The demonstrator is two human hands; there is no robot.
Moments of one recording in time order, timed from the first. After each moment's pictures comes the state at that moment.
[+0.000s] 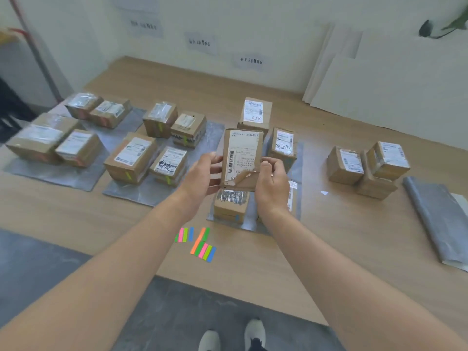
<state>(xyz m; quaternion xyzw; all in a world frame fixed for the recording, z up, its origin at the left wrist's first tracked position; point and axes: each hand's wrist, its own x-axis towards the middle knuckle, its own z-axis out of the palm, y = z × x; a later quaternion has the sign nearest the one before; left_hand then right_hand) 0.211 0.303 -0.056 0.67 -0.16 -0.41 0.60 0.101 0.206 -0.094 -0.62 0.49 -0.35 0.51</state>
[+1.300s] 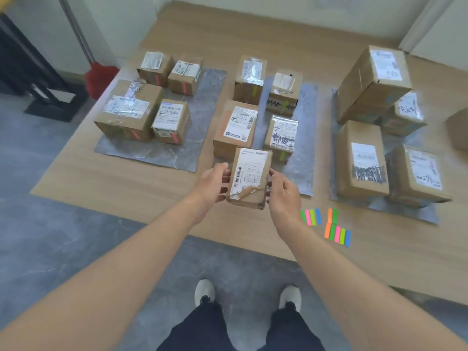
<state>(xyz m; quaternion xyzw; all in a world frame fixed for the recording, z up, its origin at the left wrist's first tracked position) 0.518 0.516 -0.175 0.72 -0.09 -0.49 0.49 0.380 0.434 -0.219 -0.55 0.54 -0.23 0.59</state>
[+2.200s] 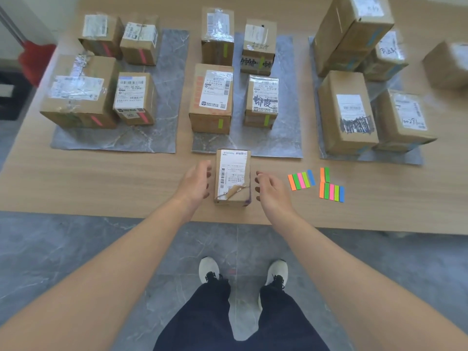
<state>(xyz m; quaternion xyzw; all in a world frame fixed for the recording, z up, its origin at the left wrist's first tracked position) 0.520 0.537 -0.230 0.75 -0.09 -0.51 0.41 0.359 0.470 -0.265 -0.52 0.61 -0.14 0.58</state>
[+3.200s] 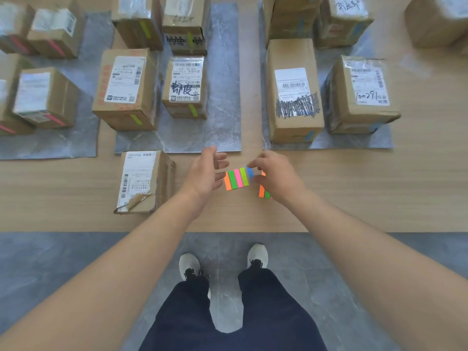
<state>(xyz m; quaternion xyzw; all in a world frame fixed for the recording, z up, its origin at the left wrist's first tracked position) 0.343 0.395 -0.266 0.74 -0.09 -0.52 0.42 0.193 0.298 -0.331 -0.86 0.40 0.02 0.32</state>
